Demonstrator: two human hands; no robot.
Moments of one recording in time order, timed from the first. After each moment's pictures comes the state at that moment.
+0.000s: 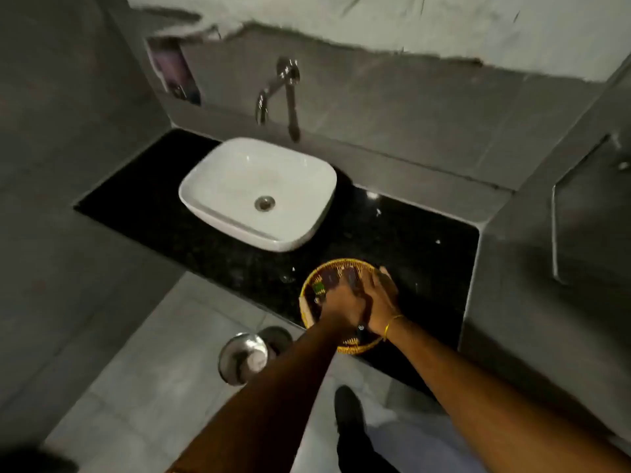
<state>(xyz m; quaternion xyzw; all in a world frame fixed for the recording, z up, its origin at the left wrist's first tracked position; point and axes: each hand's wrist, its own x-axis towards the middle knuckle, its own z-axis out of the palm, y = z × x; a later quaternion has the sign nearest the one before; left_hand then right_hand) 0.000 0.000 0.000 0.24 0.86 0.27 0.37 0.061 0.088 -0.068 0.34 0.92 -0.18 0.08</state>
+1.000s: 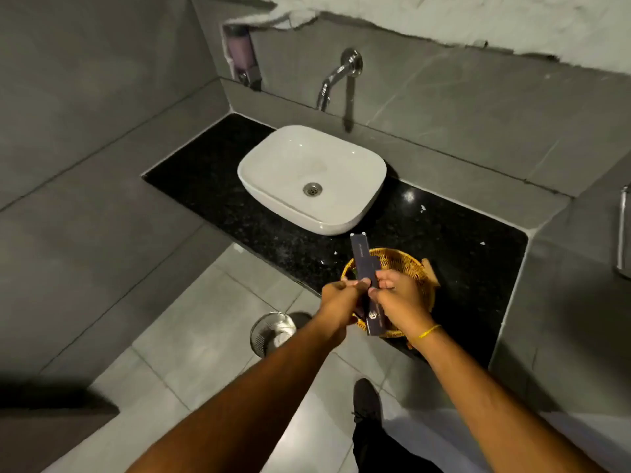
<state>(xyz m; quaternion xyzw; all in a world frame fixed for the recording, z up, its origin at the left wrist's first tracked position) -0.007 -0.104 0.017 -0.06 0.67 0.60 0.42 0.062 0.000 0.029 0.38 0.72 -0.58 -0.07</state>
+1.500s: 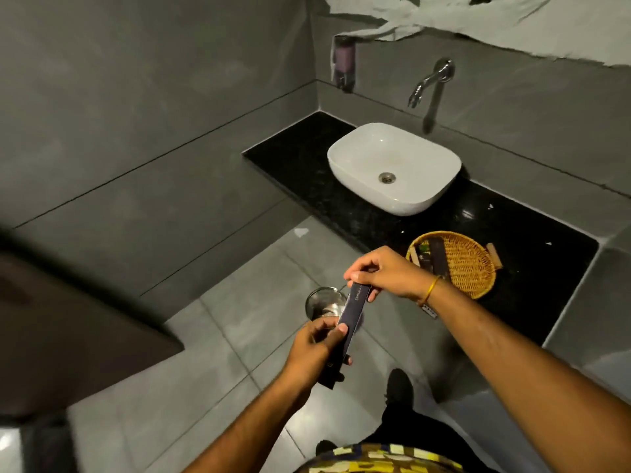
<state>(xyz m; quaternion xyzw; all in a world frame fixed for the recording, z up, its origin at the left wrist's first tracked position) 0.126 -0.394 0.089 -0.03 0.71 0.61 0.36 0.072 -0.170 0.107 0.06 0.80 -0.58 0.14</state>
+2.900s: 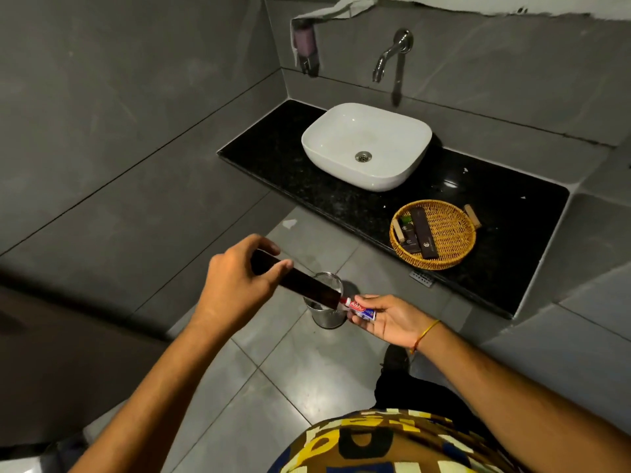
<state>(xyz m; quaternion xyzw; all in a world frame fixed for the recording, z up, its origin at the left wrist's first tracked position) 0.073 -0.438 0.212 0.21 0.92 0.33 0.06 0.169 -0.200 0.012 0.25 0.26 -0.91 0.18</state>
